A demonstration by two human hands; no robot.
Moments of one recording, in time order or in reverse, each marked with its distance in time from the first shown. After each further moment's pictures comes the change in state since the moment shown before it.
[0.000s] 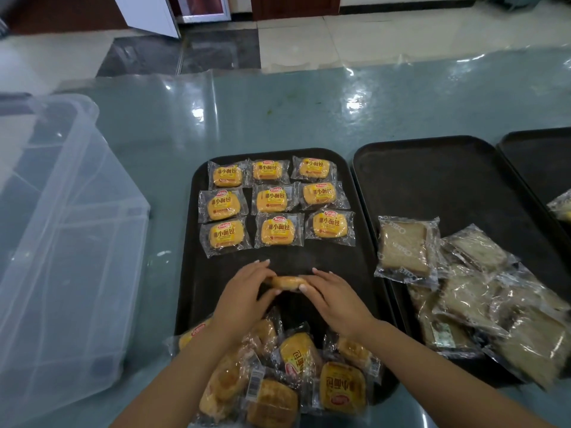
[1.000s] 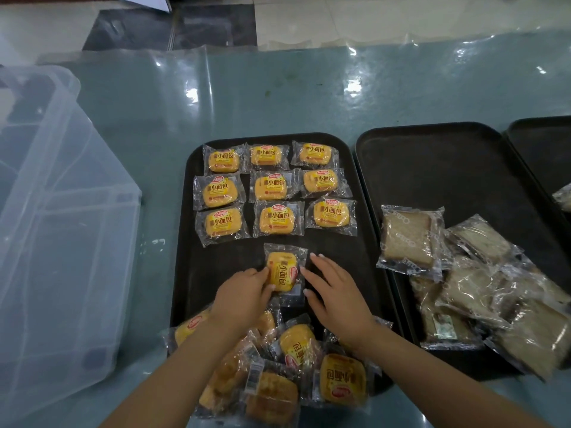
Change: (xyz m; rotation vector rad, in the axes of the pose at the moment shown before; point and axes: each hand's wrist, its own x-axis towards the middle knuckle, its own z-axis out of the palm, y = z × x) left_hand 0.003 -0.007 0.012 0.323 -0.128 -0.031; right_hand -0.008 0.018 0.028 -0.297 0.277 -0.136
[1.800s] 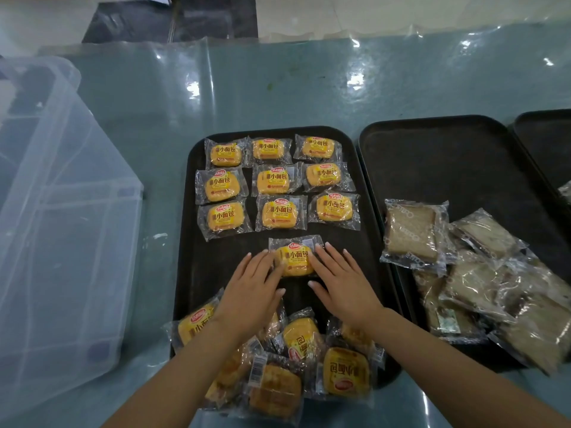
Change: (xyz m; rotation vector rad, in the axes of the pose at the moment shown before) left_hand -0.012 0.004 0.008 0.288 0.050 0.216; right_hand 0.009 0.014 0.000 -0.220 -0.162 0.007
